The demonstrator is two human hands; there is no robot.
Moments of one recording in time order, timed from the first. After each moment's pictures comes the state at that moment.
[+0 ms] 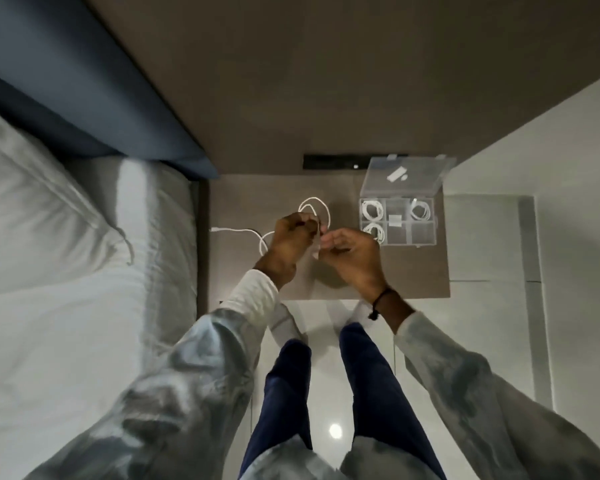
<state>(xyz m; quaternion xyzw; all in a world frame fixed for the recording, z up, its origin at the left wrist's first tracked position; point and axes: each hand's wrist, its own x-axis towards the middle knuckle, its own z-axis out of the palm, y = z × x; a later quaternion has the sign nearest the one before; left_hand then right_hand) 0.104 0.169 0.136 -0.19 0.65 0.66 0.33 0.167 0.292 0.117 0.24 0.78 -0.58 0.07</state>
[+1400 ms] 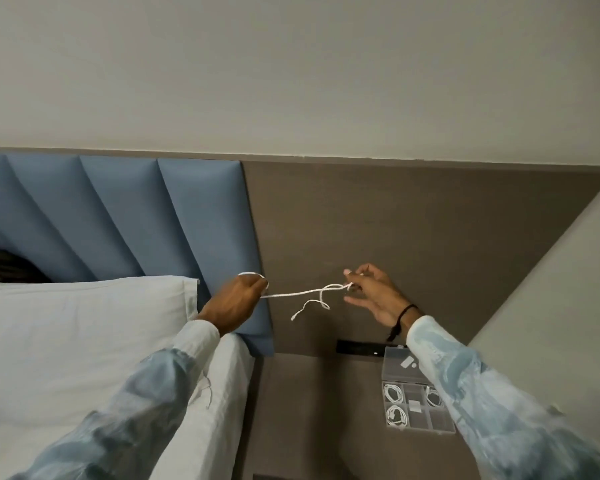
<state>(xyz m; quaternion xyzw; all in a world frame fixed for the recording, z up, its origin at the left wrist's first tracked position) 0.037 -0.034 0.418 0.34 0.93 0.13 -0.09 0.065 0.265 0.434 0.18 0.63 -0.75 0.08</state>
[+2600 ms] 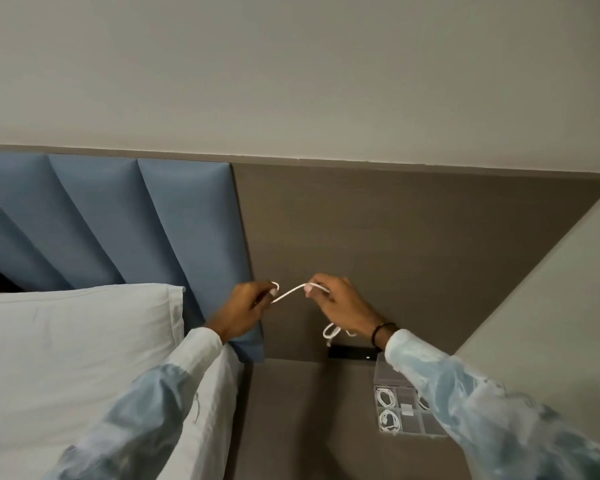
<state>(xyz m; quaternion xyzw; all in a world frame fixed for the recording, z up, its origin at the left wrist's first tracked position) 0.021 -0.009 0.414 0.26 0.90 0.35 -0.01 0.053 0.228 0.427 -0.13 0.90 -0.41 -0.04</state>
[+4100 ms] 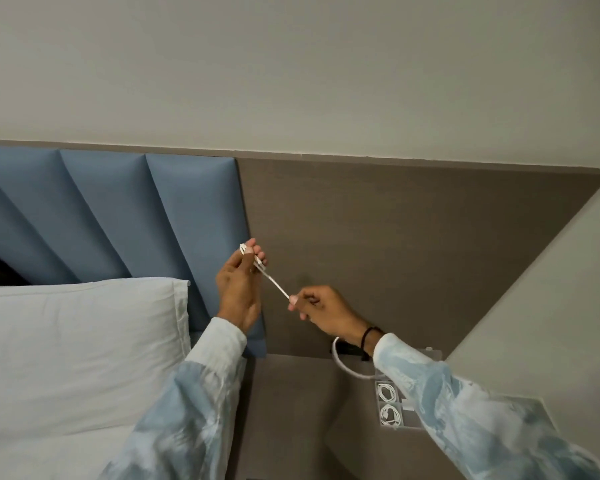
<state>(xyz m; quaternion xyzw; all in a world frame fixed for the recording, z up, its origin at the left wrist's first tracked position) 0.035 0.025 0.443 -0.07 0.43 0.90 -0.06 0.077 0.196 0.411 -0.07 0.83 -0.55 0.10</state>
